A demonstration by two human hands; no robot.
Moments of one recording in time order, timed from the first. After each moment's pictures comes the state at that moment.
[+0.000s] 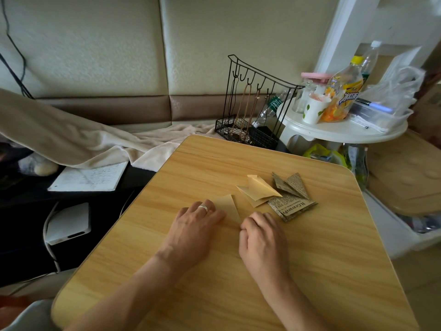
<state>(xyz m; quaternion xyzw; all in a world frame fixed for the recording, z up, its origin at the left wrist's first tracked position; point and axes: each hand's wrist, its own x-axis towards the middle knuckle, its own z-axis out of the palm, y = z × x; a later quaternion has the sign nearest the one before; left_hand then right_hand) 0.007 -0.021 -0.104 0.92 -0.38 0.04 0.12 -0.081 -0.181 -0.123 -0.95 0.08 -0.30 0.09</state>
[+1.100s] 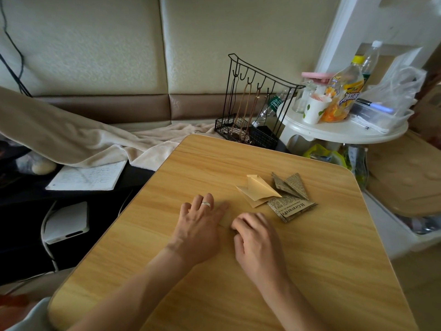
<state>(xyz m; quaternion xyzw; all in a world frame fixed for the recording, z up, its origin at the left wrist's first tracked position) 0.012 -0.042 -0.112 0.95 -0.32 0.03 0.04 -0.081 -0.183 -0.120 -0.96 0.01 -0.23 0.15</state>
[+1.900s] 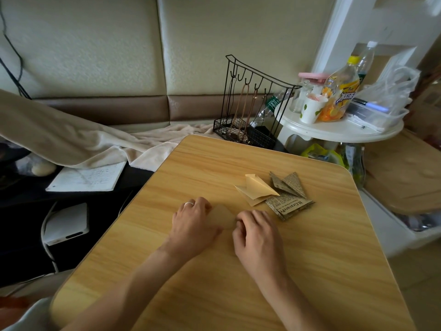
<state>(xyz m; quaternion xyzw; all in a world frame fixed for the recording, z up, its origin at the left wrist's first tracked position) 0.009 -0.037 -0.095 0.95 -0.17 -0.08 0.27 -0.077 -0.183 -0.126 -0.94 0.07 -0.28 0.16</state>
